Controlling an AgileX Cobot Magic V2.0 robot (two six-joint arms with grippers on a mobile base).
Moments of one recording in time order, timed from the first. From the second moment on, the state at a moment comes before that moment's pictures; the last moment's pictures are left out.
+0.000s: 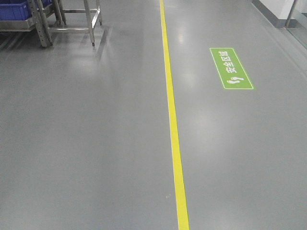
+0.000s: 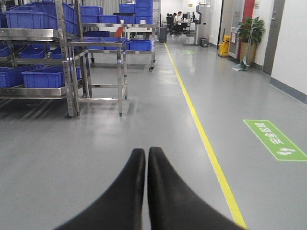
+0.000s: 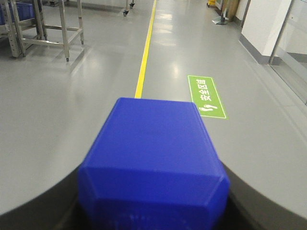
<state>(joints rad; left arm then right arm) 0.04 -0.01 0.03 0.01 0.10 -0.04 0.08 0.02 -0.39 -0.12 0.70 -0.01</state>
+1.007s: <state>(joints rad) 0.04 -0.01 0.03 0.01 0.10 -0.04 0.08 0.02 -0.39 -0.12 0.70 -0.01</state>
